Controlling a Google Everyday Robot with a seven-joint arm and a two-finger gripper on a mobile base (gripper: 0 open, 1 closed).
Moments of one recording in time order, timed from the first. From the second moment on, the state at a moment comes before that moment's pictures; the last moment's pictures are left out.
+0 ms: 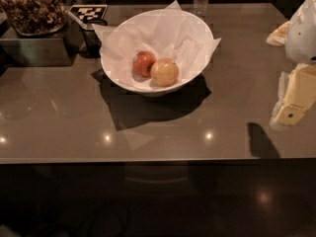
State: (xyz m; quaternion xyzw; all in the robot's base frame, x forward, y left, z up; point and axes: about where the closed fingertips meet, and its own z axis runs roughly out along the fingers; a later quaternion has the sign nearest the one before) arm 0.438 -0.217 0.976 -0.60 0.78 -0.03 0.16
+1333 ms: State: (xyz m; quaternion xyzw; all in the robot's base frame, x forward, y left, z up) arm 0.519 -0.214 0.979 -0.54 0.78 -0.01 0.31
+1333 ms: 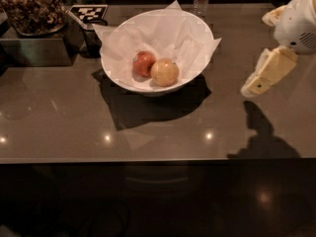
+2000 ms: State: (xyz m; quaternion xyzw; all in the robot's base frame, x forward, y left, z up) arm 0.598 -0.190 0.983 -0.53 0.77 0.04 0.36
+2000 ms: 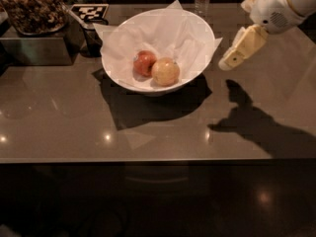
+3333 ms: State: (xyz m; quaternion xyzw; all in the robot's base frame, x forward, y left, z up) arm 0.637 -0.136 0.984 -0.56 0.73 0.10 0.38
